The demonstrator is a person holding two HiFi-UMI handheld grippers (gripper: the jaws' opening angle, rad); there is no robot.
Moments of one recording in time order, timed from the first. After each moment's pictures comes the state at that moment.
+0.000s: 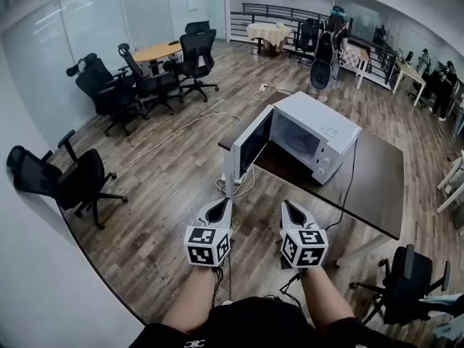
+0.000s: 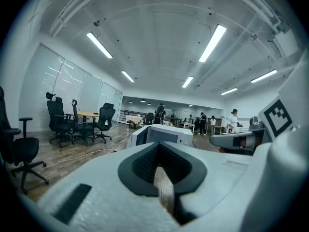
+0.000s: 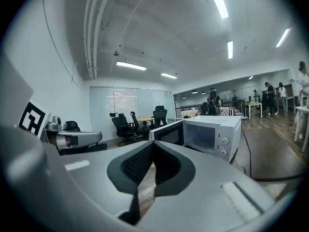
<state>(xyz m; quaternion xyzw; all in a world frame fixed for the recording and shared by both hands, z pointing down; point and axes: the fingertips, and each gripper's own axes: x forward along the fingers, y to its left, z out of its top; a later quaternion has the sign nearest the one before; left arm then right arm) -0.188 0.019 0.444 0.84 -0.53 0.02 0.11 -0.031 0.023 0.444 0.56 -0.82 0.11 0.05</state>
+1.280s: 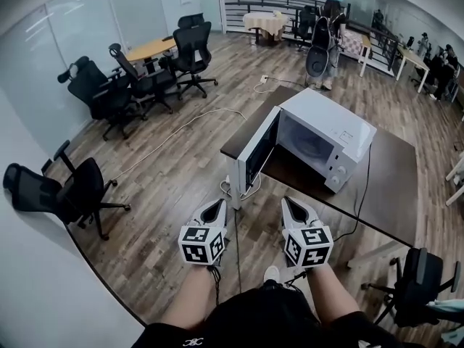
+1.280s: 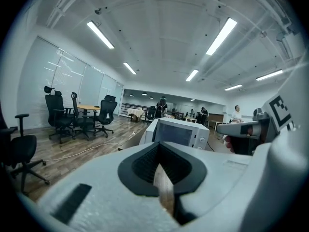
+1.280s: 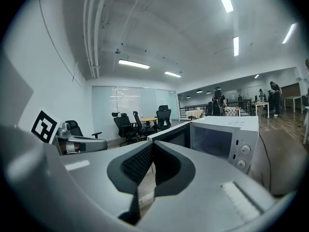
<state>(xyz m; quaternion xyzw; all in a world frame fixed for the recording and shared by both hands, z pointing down) -0.232 -0.106 0.489 0.83 -0.53 0.05 0.14 -0.064 -0.094 0.457 0.54 -0.84 0.10 0.05</state>
